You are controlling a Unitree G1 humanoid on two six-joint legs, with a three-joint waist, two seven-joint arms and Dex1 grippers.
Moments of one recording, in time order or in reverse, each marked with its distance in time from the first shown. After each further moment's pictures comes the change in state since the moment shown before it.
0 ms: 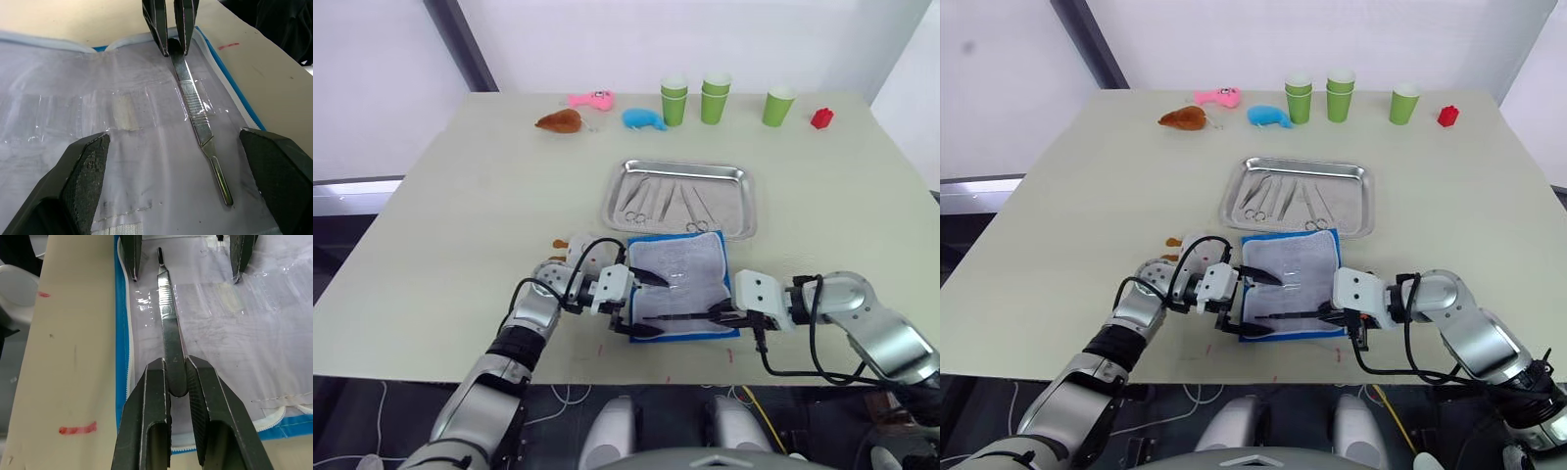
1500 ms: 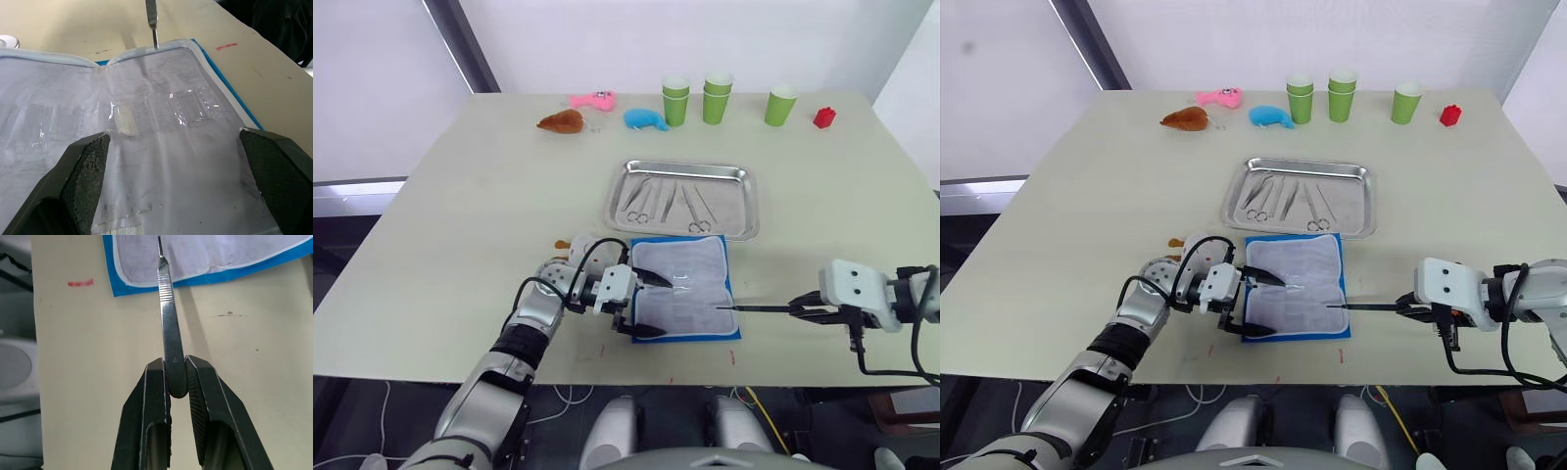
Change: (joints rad) left arm -0.016 -0.012 -0.009 0.027 0.000 -0.015 -0.008; right arm 0.251 -0.313 -0.450 -0.035 0.195 -0.030 0.126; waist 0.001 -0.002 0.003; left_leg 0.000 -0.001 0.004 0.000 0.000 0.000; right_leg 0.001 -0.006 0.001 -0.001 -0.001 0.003
